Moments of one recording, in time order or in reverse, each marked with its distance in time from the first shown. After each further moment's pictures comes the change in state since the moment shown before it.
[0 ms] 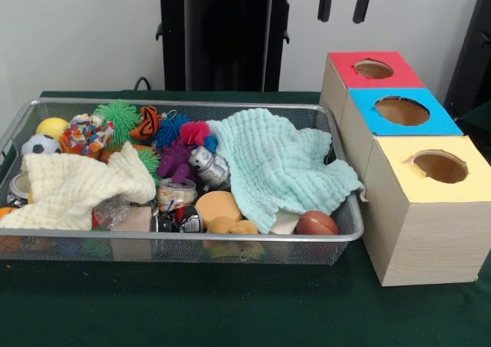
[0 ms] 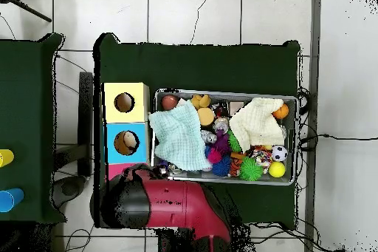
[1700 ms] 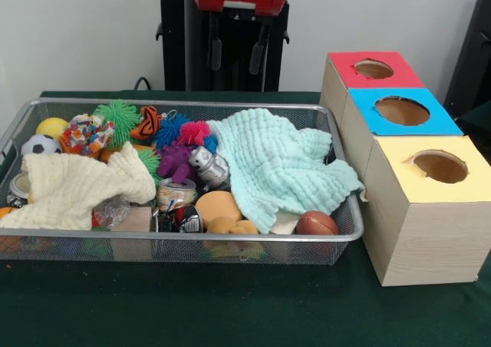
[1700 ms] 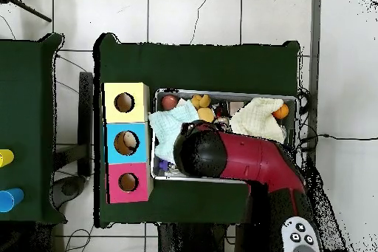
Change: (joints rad) arm -0.289 0.139 0.102 -0.246 -0.151 -0.011 0.000
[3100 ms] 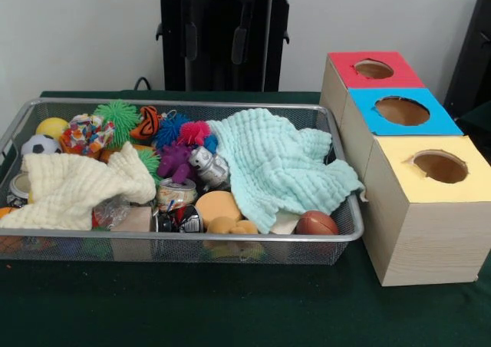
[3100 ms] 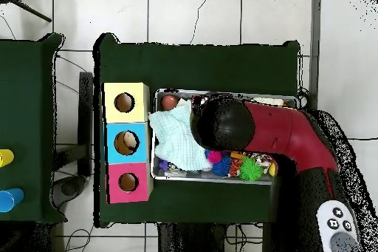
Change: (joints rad) arm -0.112 -0.008 0.140 -0.154 -0.034 0.129 0.000
